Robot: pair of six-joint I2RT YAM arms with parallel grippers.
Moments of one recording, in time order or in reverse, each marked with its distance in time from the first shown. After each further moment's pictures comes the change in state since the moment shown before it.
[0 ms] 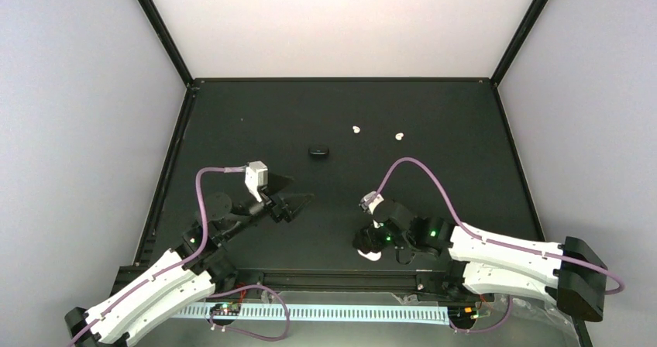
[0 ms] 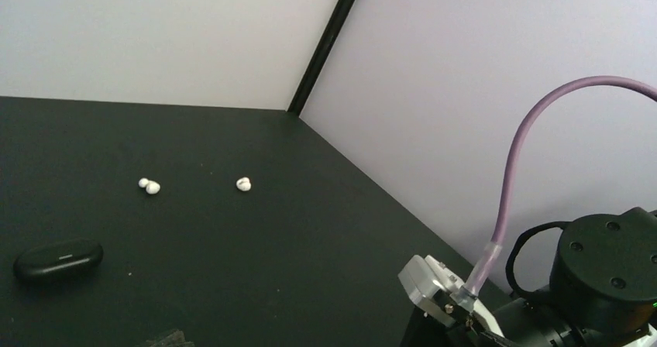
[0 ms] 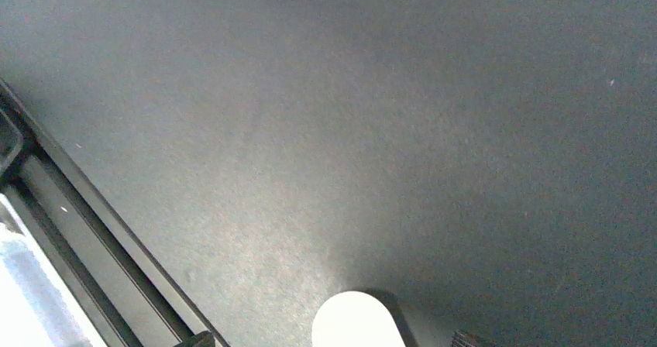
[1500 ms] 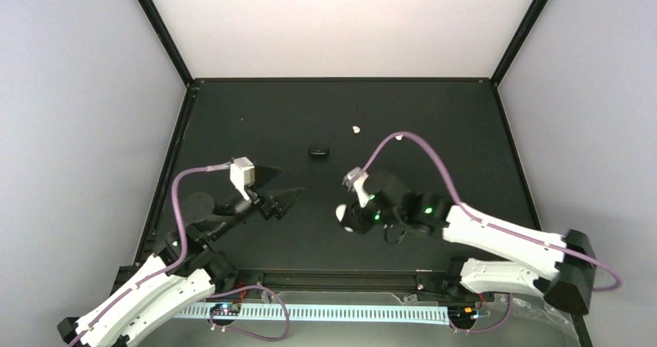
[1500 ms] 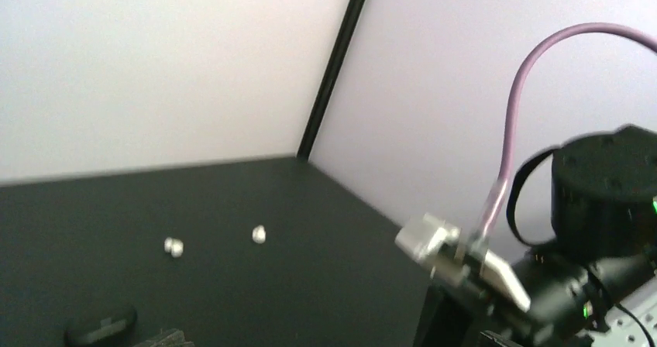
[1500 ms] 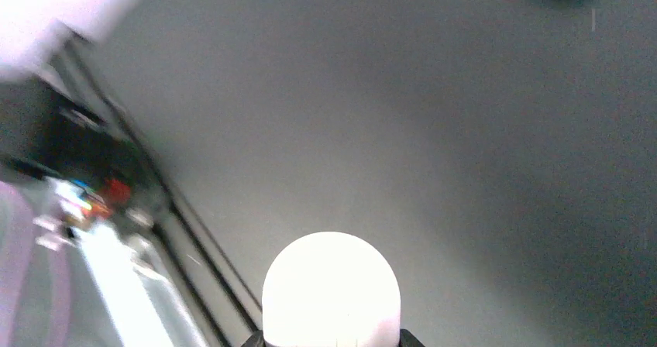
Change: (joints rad) left arm 0.000 -0.047 0.107 -0.127 -0.038 0.080; right arm -0.008 0.182 0.301 -0.153 -0.085 -0.074
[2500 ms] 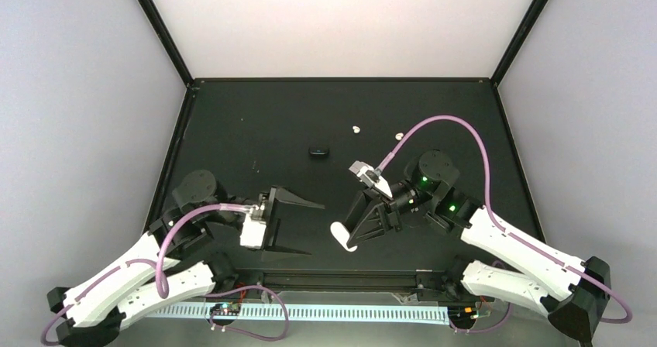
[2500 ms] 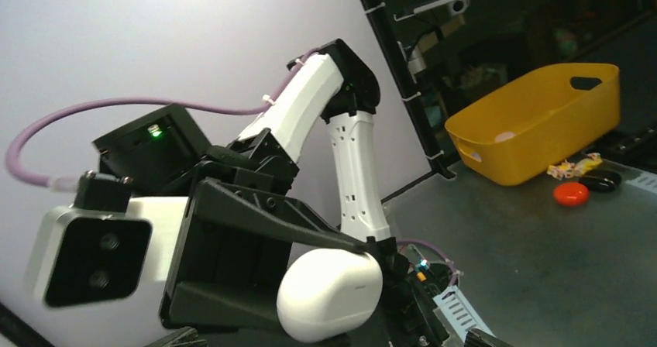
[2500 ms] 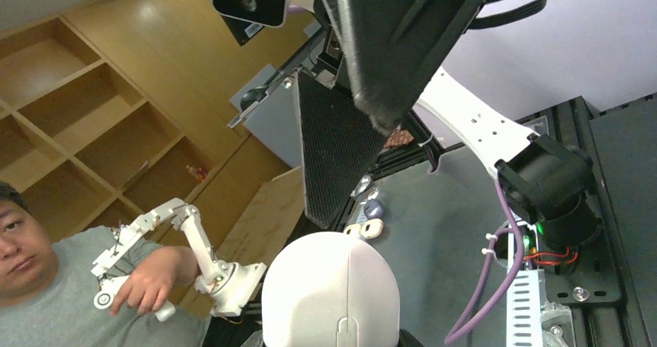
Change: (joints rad) left arm -0.128 0.206 0.323 -0.052 0.850 0.787; right arm -0.238 -0.195 -0.025 0.775 -1.163 0.330
